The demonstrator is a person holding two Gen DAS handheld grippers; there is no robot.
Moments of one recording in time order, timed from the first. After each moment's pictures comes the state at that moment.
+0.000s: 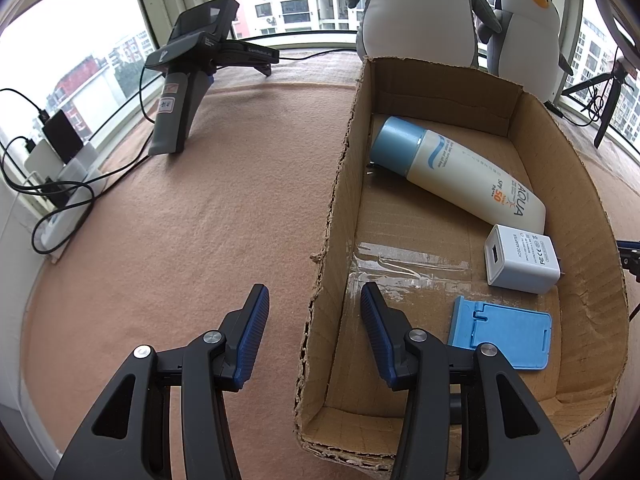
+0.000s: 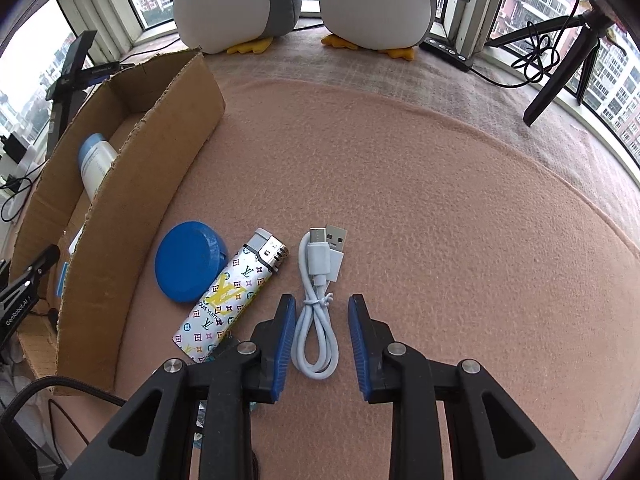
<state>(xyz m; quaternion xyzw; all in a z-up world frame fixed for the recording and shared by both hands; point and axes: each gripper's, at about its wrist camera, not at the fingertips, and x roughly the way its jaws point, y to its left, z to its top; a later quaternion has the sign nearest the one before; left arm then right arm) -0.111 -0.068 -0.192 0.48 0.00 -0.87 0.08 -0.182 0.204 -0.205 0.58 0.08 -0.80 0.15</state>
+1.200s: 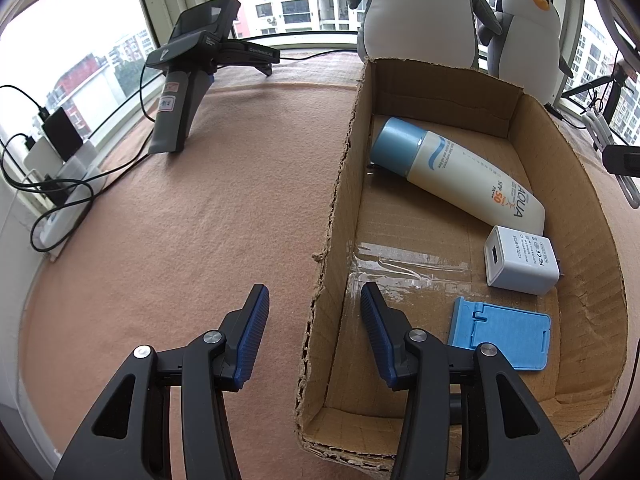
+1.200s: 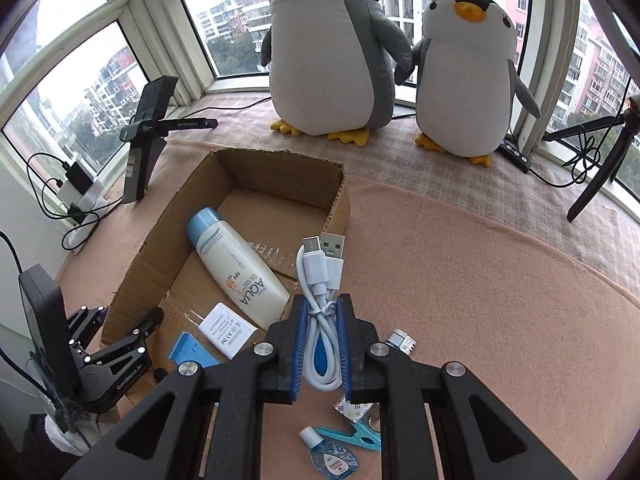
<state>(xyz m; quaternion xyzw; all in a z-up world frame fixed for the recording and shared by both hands) -0.111 -0.067 -0.192 0.48 0.00 -0.87 0.08 -0.179 0.124 -0.125 0.51 0.05 -0.83 0.23</state>
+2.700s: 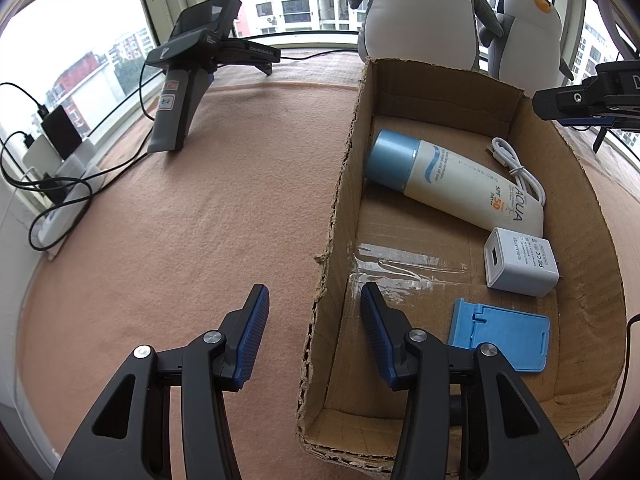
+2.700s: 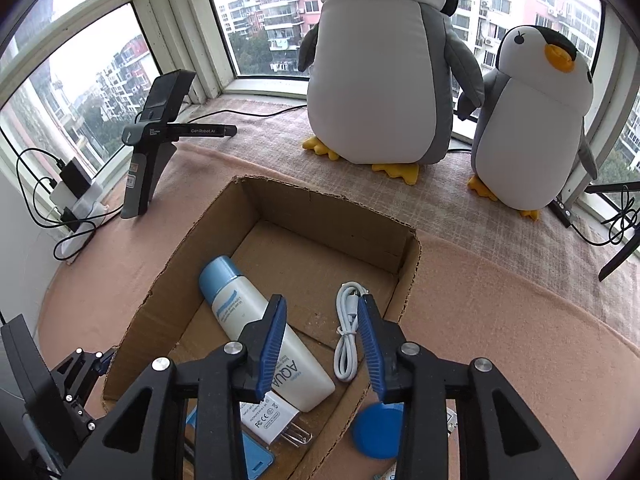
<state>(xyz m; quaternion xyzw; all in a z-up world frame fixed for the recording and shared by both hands) -0.111 -0.067 -0.192 0.48 0.00 -0.87 0.08 -0.214 0.071 -0.130 0.49 0.07 -0.83 0.24</state>
